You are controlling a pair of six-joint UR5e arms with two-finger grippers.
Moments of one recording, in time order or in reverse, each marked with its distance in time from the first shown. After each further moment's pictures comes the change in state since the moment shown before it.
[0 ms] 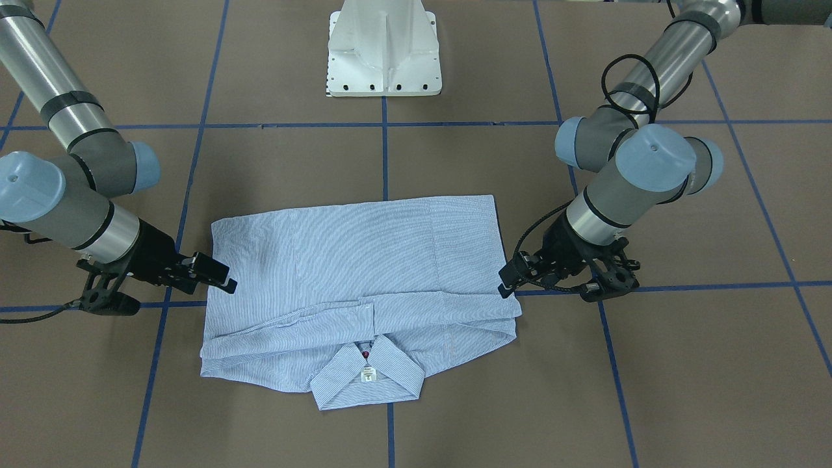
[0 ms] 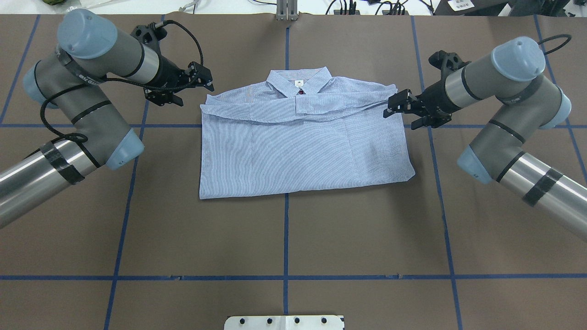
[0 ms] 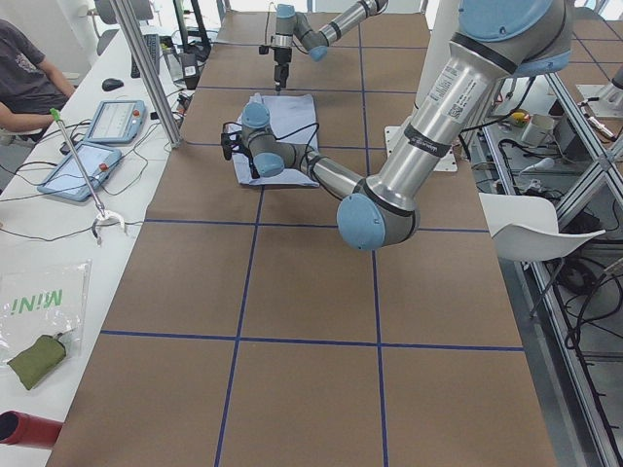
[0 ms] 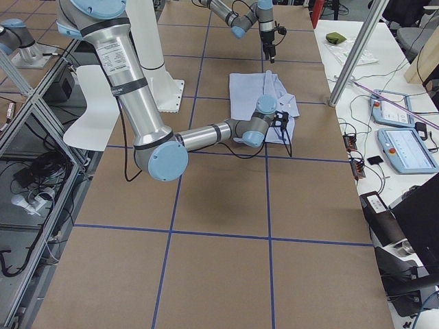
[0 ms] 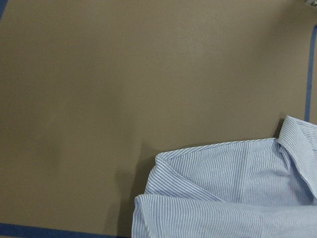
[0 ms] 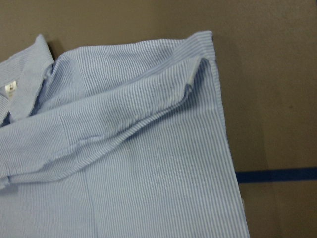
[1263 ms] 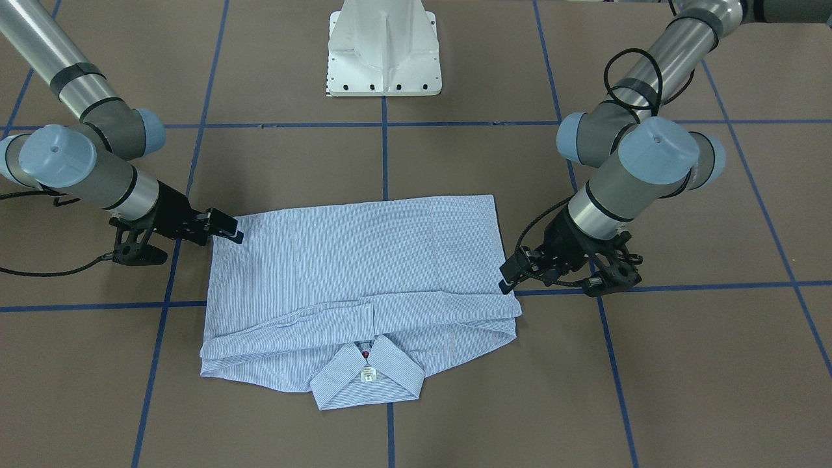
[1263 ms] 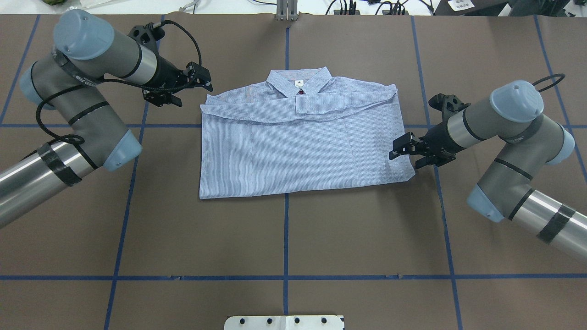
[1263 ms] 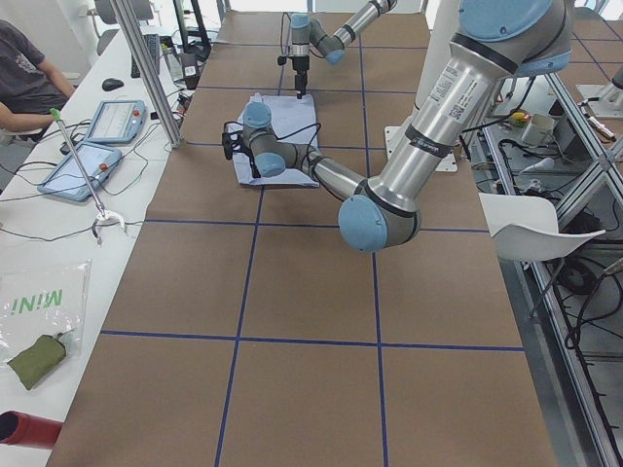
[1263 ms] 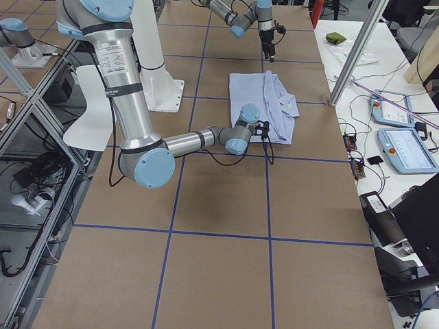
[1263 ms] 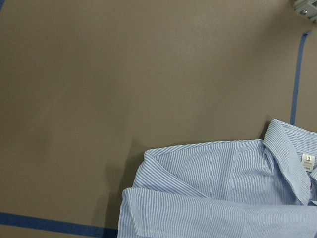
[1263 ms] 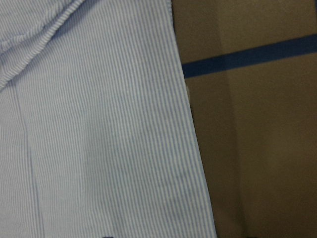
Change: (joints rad) left arm 0.000 0.011 -0.017 0.000 0.001 -0.004; right arm -0.091 -0.112 0.071 -0.007 0.006 0.002
